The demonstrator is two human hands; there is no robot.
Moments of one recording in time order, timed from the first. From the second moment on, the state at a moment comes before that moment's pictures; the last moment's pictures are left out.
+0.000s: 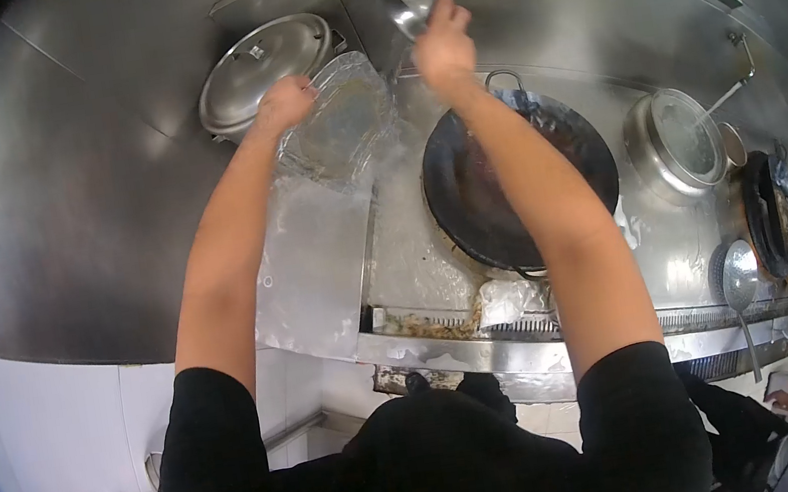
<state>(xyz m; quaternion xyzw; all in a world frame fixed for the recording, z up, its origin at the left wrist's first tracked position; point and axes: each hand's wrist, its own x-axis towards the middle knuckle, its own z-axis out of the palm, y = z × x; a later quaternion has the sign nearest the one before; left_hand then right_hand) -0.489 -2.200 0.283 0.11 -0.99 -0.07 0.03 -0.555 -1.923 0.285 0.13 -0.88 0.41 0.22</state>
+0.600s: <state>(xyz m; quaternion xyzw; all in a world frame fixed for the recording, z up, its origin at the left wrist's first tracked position) -0.338 -2.235 0.327 0.06 -0.95 -0.05 0.31 -0.266 -1.418 0.008 -0.34 -0.88 0.18 0.27</state>
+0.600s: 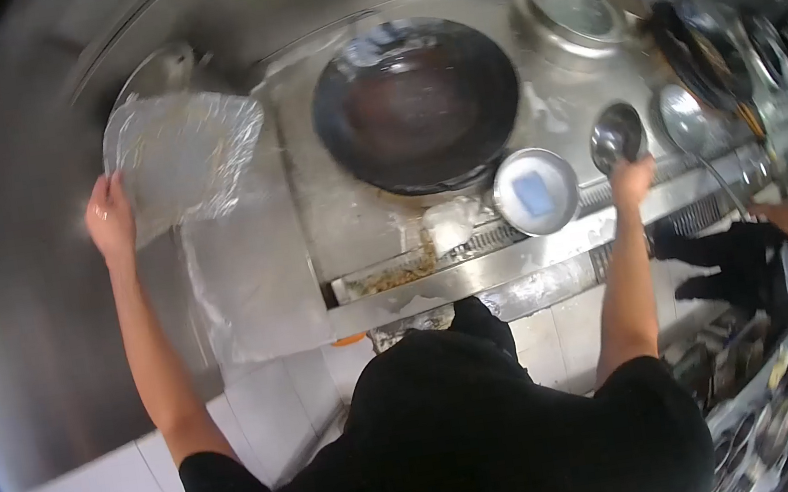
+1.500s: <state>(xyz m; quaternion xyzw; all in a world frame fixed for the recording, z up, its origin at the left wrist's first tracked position) -0.110 -2.173 0.286 0.18 -0.89 -0.15 0.40 -0.309 -1.799 0.193 0.35 -0.82 0.45 0.04</state>
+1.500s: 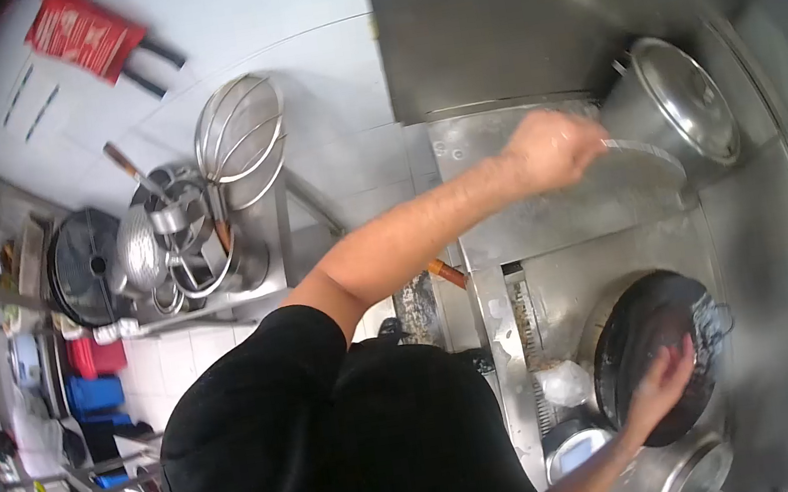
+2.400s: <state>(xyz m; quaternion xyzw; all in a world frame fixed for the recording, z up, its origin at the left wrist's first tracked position) 0.210 -2.163 0.157 0.42 -0.80 -0.39 0.18 -0.338 -2.055 0.189 0.43 -0.88 0.17 0.09</state>
